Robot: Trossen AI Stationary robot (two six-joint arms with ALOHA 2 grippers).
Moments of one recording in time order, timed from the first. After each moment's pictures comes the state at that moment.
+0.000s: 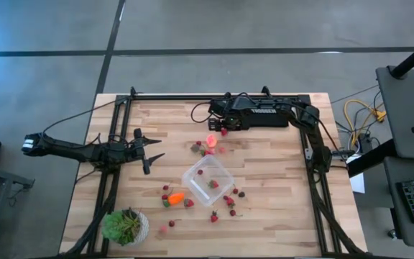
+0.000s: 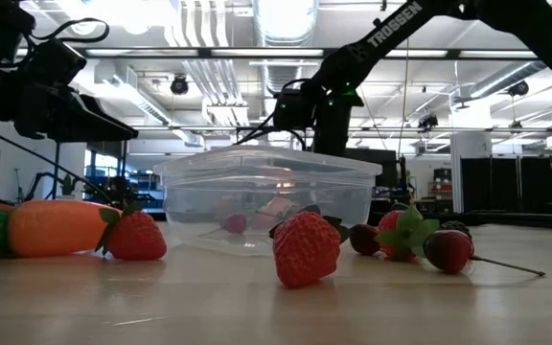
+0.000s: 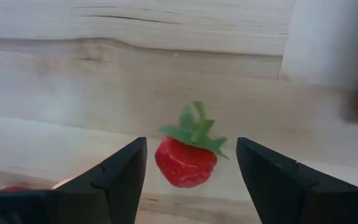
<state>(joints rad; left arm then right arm) -0.13 0.37 0.03 0.04 -0.47 0.14 -0.40 2.11 1.56 -0.80 0.01 1.06</state>
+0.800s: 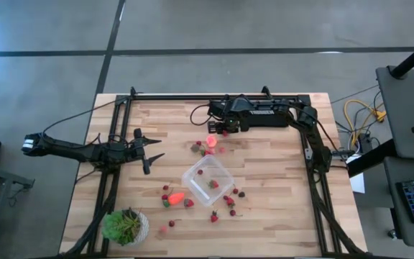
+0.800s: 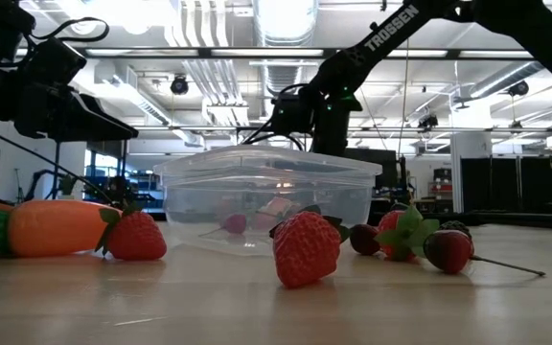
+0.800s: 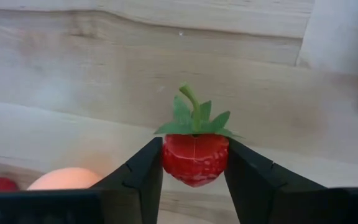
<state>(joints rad) -0.13 0.36 0.03 0.04 -0.47 0.14 -0.39 2.14 1.56 -0.80 -0.02 1.03</state>
